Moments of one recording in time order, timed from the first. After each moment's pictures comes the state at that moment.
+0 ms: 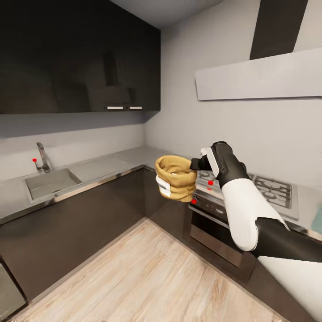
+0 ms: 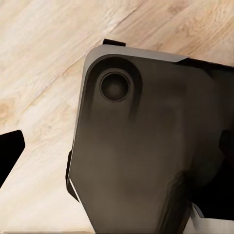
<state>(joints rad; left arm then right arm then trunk) 0.00 0.00 0.04 -0.04 0.16 -0.09 0.01 -1.33 0.14 -0.19 -0.66 0.17 1.04 0.04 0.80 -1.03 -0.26</state>
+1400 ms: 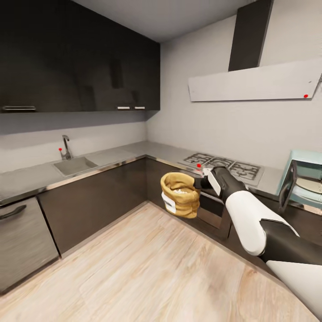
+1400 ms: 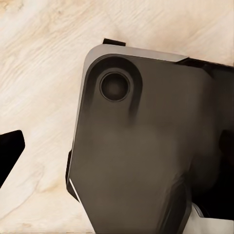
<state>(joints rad) 0.00 0.00 0.04 -0.04 0.16 -0.09 0.01 -1.28 0.07 -0.19 -0.36 0.17 0.74 0.04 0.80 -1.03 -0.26</state>
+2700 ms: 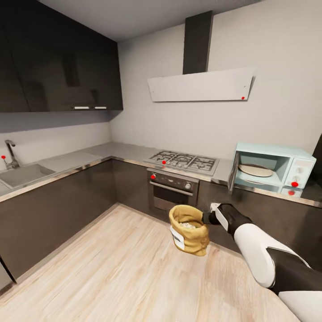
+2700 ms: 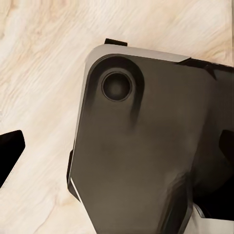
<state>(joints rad) 0.00 0.00 0.04 -0.04 0.17 -0.08 0.01 -1.06 0.00 -0.22 -0.24 0.17 0.60 0.04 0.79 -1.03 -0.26</state>
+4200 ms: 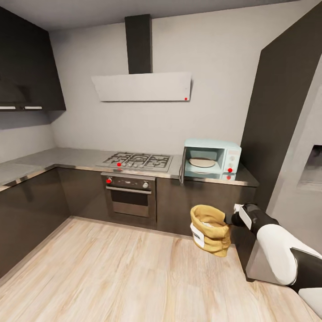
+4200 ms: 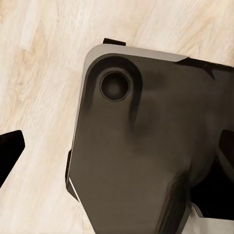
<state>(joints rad) 0.00 0.00 0.04 -0.04 0.17 -0.09 0.01 -1.06 -0.16 -0.32 -0.27 0.17 0.66 0.04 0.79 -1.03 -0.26</state>
